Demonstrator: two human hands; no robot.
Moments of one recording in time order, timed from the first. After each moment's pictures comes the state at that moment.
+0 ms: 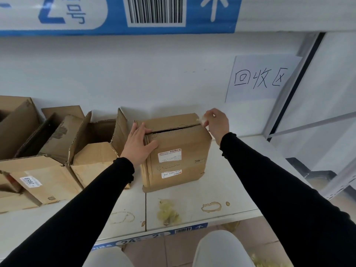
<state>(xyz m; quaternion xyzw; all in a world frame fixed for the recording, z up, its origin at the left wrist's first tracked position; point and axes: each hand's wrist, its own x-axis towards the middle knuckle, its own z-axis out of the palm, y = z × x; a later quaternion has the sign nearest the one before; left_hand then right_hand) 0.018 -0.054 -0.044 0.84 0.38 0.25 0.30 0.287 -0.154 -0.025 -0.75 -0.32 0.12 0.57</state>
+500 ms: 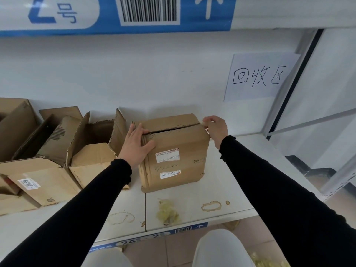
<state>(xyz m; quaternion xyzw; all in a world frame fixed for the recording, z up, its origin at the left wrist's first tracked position) 0.017 -0.049 -0.050 0.85 0.38 0.24 0.29 0.284 -0.157 -0.041 -0.74 -0.26 0.20 0.59</state>
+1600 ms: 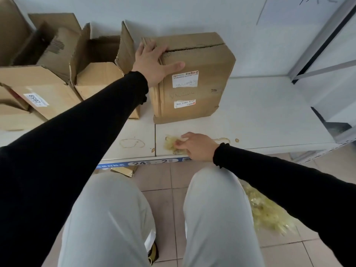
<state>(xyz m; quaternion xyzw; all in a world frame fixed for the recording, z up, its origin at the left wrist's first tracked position) 0.022 -0.056 -0.045 0.86 0.41 0.18 0.25 0.136 -0.250 -0.206 -0.63 -0.76 0.12 -0.10</state>
